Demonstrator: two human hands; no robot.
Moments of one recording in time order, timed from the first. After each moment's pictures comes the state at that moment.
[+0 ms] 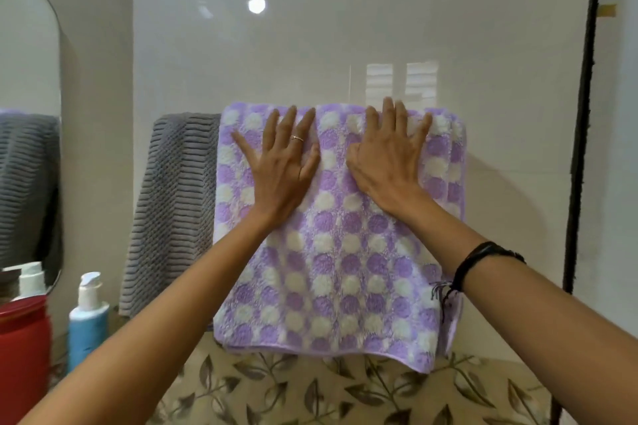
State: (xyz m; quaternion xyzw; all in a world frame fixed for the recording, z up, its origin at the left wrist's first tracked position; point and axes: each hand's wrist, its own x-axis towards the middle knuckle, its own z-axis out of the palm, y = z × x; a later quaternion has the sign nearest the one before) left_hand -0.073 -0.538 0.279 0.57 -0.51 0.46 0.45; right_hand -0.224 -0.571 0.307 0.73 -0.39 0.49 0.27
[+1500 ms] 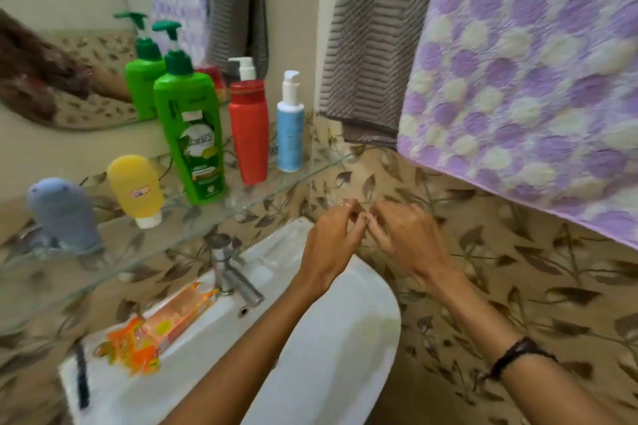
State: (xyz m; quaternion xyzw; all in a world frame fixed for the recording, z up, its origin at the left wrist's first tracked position) left_hand -0.026 -0.367 -0.031 0.77 -0.41 0.07 0.48; right_hand -0.110 -0.475 -0.005 0.93 -0.05 0.35 0.01
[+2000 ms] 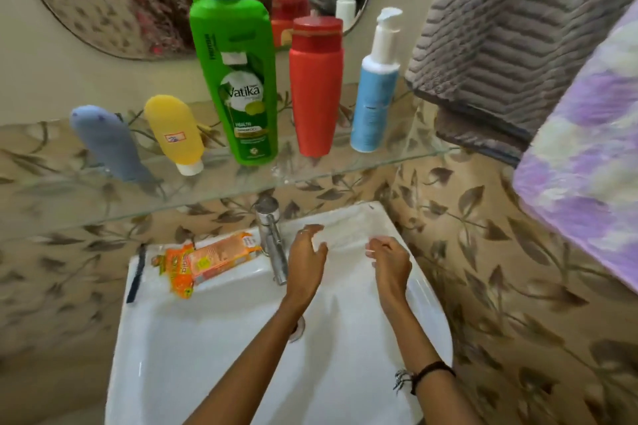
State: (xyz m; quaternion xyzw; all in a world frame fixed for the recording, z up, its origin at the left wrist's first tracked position) left_hand 0.045 -0.349 -0.158 0.85 0.01 0.01 0.53; right_hand 0.036 -0.482 -0.175 0.70 -0.29 0.13 -0.64
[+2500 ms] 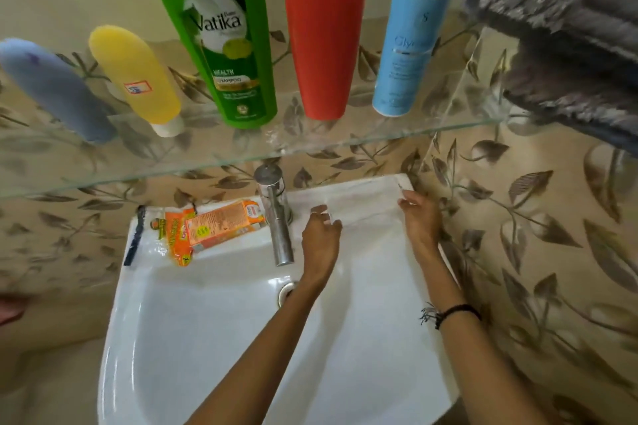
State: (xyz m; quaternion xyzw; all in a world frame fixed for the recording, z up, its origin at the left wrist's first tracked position) left_hand 0.067 -0.375 -0.189 0.80 0.17 -0.02 0.58; right_hand 0.118 -0.532 -0.215 0.78 -0.24 0.07 -0.57
